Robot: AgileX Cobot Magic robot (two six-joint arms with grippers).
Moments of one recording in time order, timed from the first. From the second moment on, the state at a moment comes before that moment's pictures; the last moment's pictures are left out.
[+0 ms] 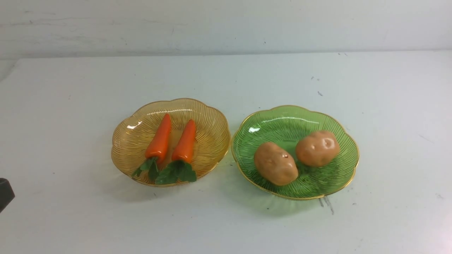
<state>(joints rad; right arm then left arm) 0.42 0.18 -0.53 -0.97 0.07 0.77 -0.49 0.25 -0.56 0.08 0.56 -0.19</state>
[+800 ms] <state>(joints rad) 0.42 0.18 -0.52 -0.97 0.07 0.77 -0.02 -0.01 0.03 0.03 0.29 -0.02</state>
